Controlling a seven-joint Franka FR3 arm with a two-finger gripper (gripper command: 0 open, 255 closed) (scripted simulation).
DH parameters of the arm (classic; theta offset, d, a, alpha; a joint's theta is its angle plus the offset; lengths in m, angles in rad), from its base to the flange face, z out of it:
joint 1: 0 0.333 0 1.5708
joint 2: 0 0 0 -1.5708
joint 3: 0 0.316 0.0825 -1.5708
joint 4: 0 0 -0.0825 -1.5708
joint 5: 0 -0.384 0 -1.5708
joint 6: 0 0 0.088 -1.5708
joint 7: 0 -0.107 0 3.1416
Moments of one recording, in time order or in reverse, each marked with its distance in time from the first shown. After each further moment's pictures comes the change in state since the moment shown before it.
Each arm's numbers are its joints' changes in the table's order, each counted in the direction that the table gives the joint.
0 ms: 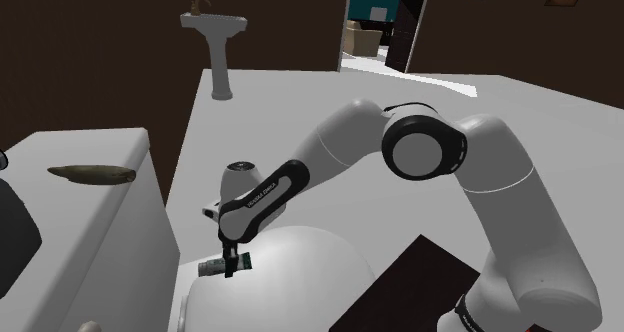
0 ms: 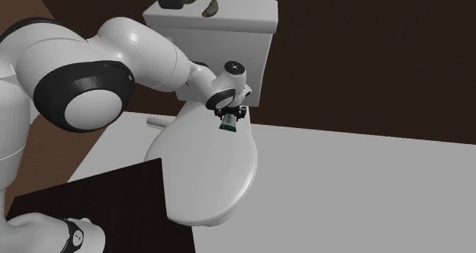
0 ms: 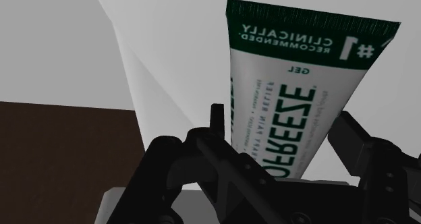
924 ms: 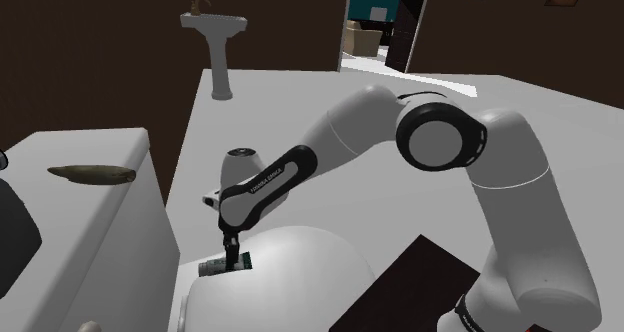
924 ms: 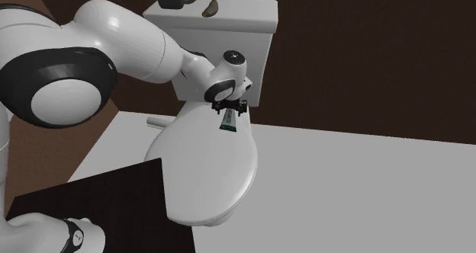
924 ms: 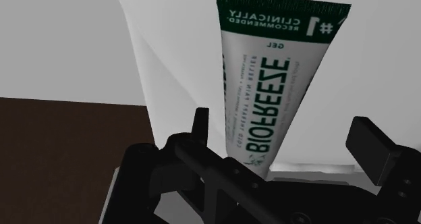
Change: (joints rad) arm -0.007 0.092 0.000 0.036 -0.005 -0.055 -0.018
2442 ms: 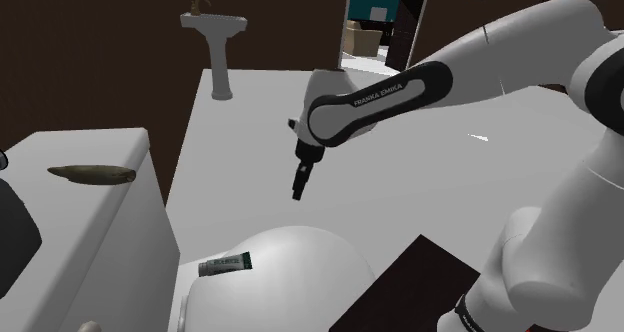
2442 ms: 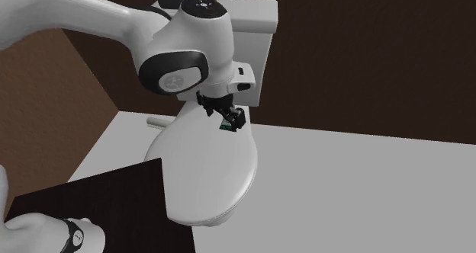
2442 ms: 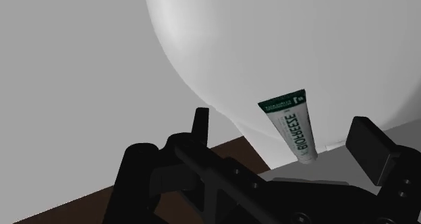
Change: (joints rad) arm -0.124 0.752 -0.146 0.498 0.001 -0.231 -0.361
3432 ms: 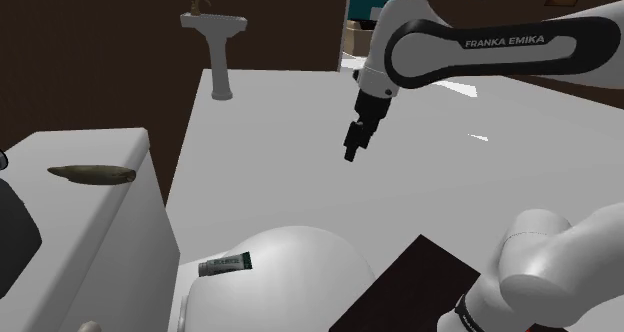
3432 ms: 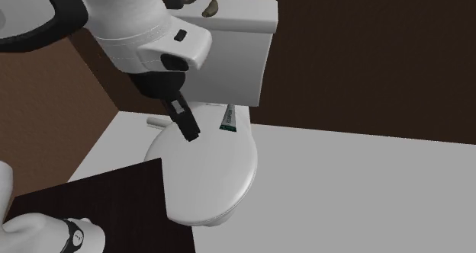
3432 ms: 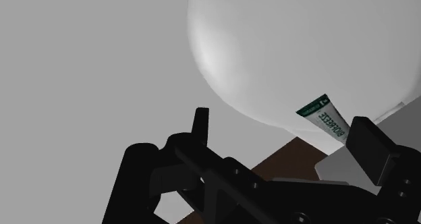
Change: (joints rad) arm -0.124 0.469 -0.015 0.070 0.092 -0.393 -0.312
